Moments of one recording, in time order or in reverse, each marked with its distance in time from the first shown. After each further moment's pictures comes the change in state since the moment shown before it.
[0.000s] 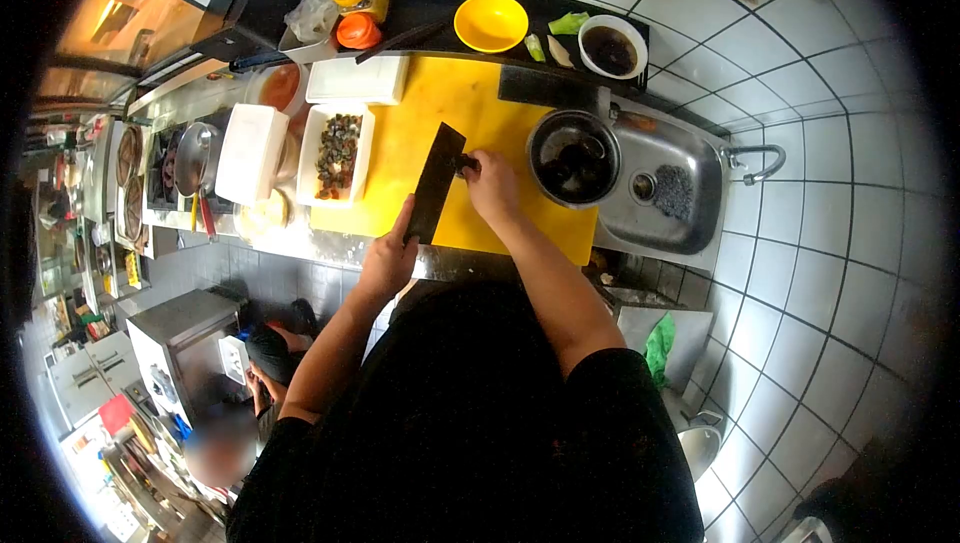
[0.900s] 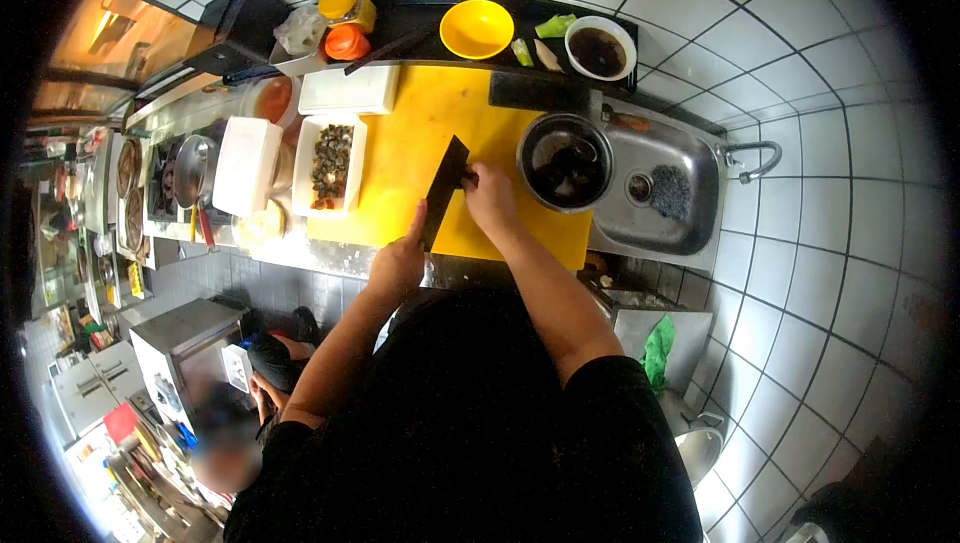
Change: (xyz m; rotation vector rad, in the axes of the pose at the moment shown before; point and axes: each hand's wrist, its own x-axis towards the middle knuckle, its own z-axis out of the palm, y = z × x) left_hand 0.014 0.010 0.023 0.328 -0.141 -0.036; right_hand -0.006 0.000 -0.011 0.007 -0.036 0.082
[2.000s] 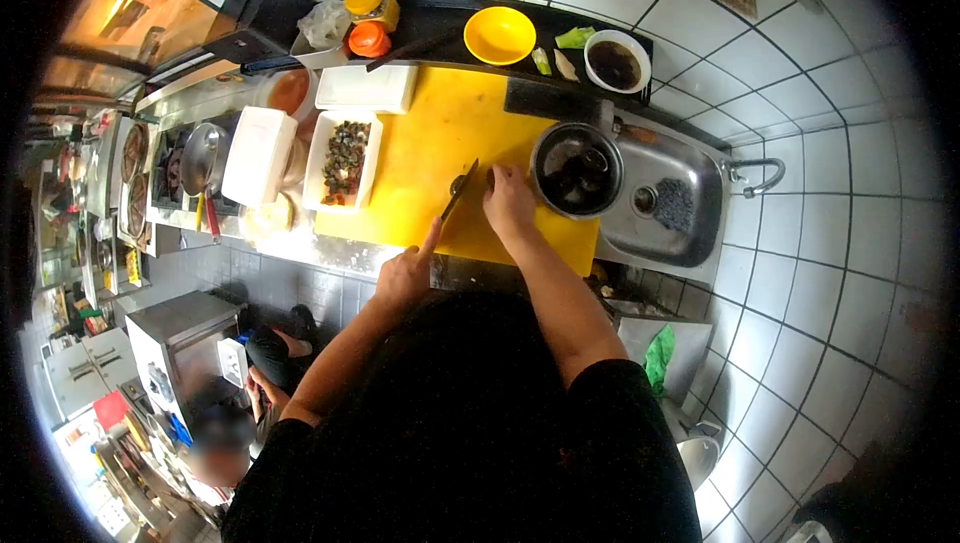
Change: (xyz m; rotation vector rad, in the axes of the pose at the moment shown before) left_hand -0.020 -0.024 0.020 0.145 0.019 0.110; right_hand 0.000 -0.001 -0.014 -0.427 -0.203 0.062
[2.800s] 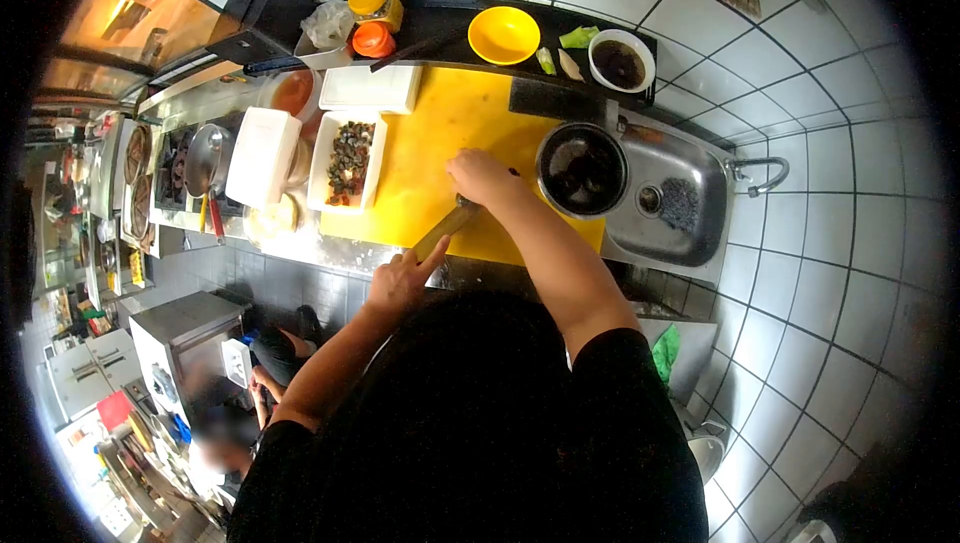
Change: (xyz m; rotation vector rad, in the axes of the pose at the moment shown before) left_hand -0.019 0.002 -0.030 0.257 -0.097 0.107; right_hand 0.059 -0.048 -0.019 -0.146 -0.325 -0.546
